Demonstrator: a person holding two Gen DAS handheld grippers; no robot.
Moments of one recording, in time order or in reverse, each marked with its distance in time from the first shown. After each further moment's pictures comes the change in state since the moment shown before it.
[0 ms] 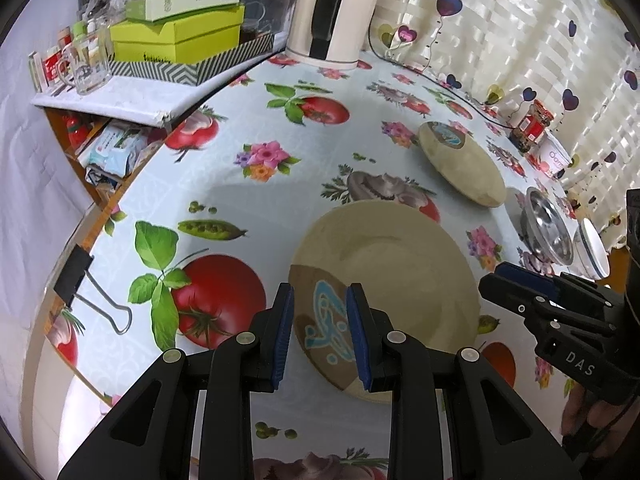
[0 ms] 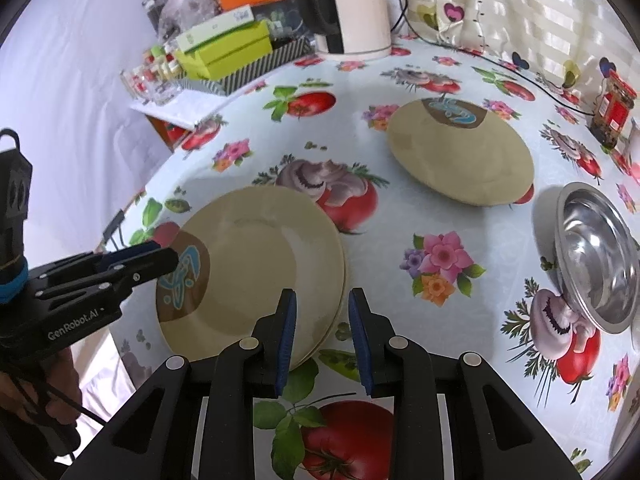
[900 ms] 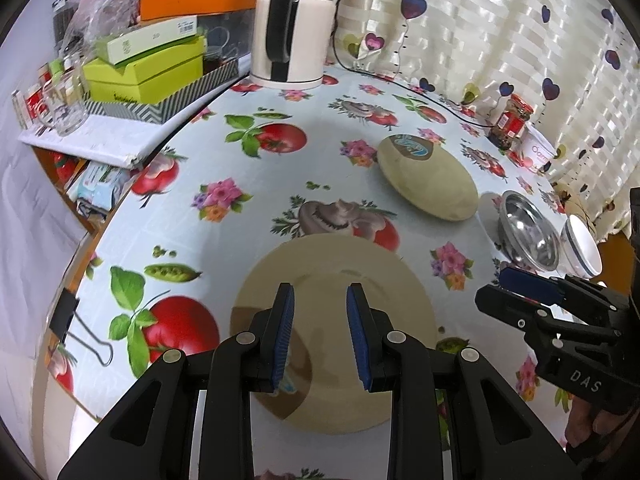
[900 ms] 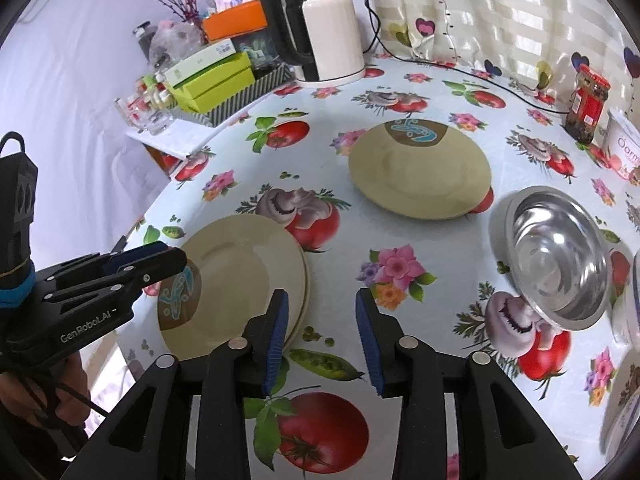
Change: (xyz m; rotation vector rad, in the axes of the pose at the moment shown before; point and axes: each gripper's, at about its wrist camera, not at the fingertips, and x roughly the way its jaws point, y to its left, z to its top) left arm -0.002 -0.043 0.020 0.083 -0.037 -0.009; right arm -0.031 -0.025 0.001 0.047 -0.052 -0.014
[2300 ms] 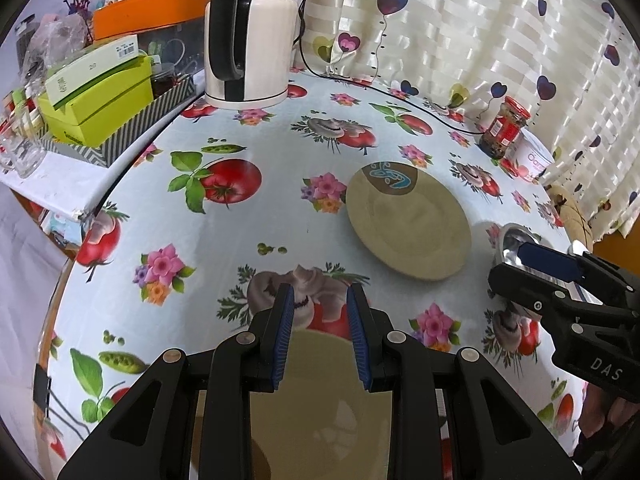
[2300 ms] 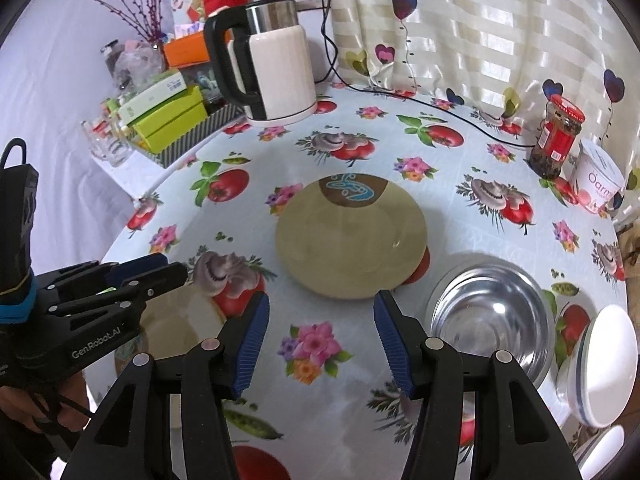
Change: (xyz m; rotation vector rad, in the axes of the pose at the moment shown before) left arm 0.048 -0.028 0.063 0.047 0.015 -0.048; right arm -0.002 -0.045 0.059 0.003 -0.044 -0.116
